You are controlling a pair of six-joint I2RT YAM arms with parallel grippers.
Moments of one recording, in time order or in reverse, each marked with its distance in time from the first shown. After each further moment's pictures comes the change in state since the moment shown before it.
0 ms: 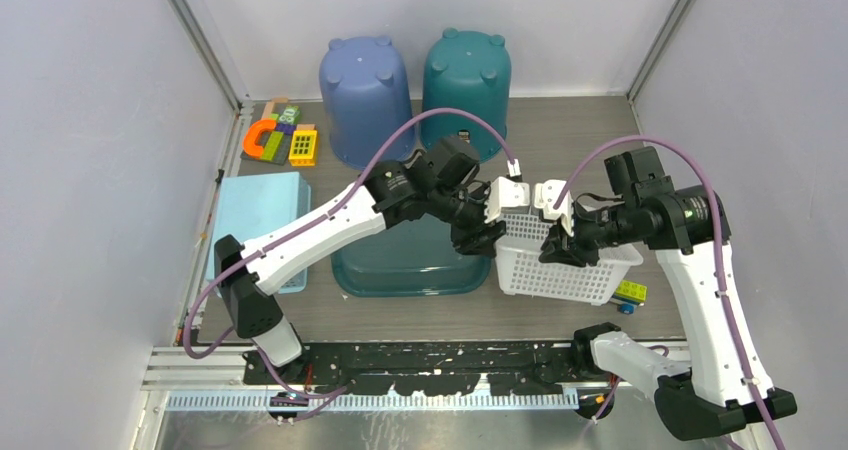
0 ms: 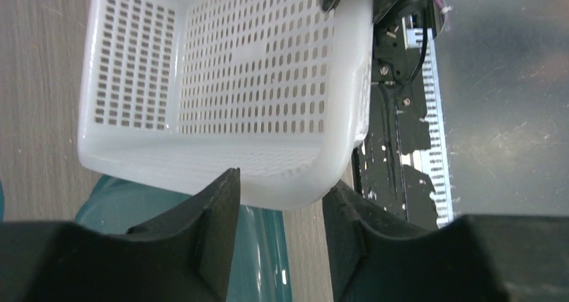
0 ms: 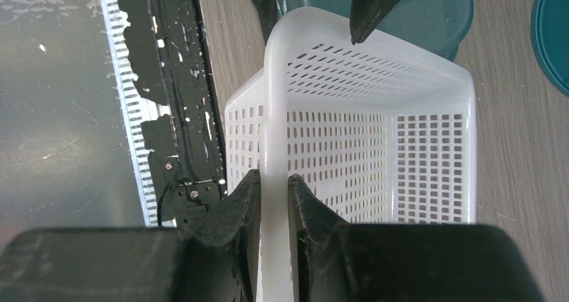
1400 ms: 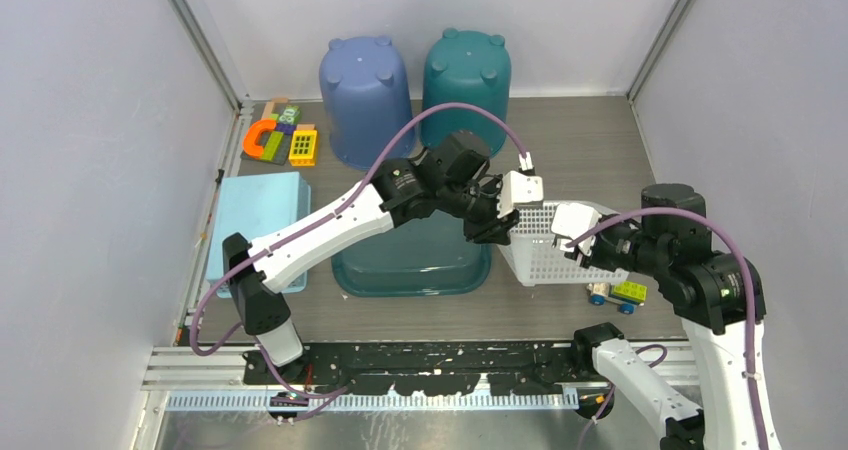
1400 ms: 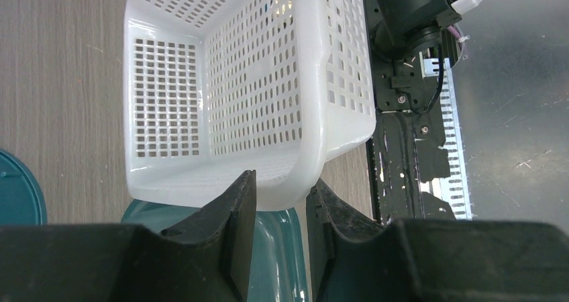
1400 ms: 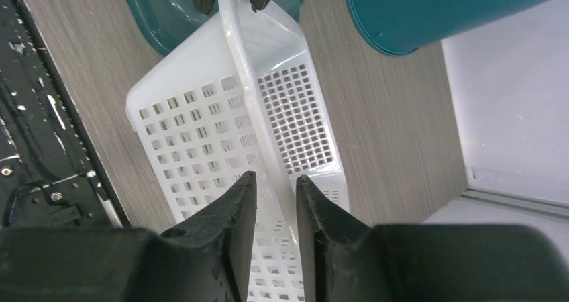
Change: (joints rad) left arm -0.014 0.044 0.082 0.043 -0.043 0.006; right arm -0.002 -0.249 -0.105 0.243 0.286 0.008
